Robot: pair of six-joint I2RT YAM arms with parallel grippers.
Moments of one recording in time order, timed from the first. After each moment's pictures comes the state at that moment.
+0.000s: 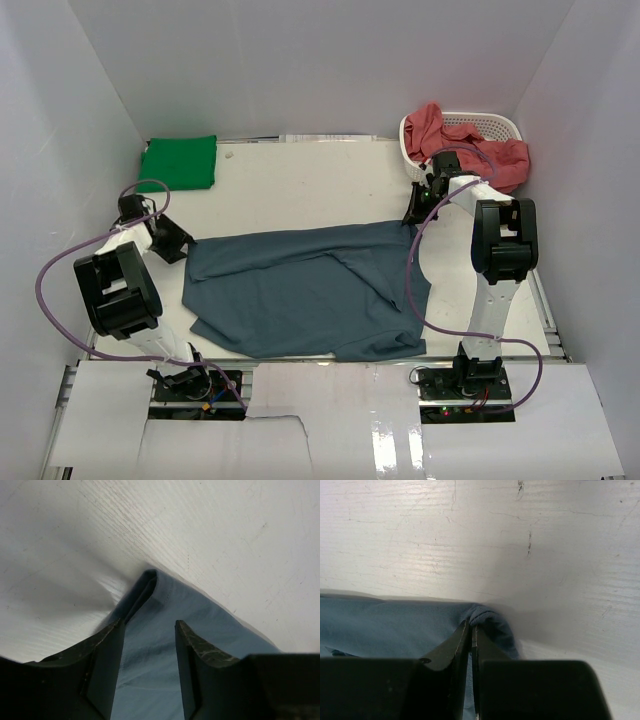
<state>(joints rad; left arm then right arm) 0.38 1.67 1.00 -0.40 0.26 -0.54 0.09 2.07 1.47 -0.53 -0.36 0.21</state>
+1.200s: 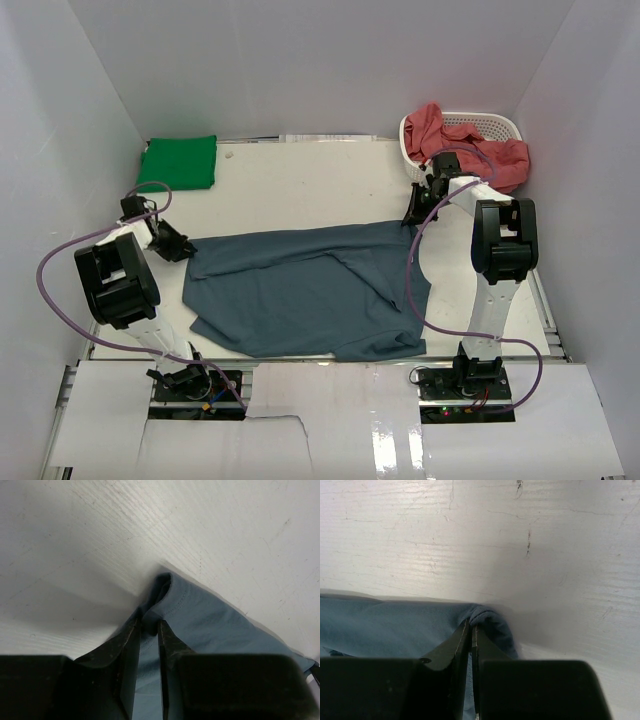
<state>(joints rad) 0.38 1.76 1.03 -0.41 0.30 -0.51 0.09 2.07 1.46 -0.52 -0.36 0.21</state>
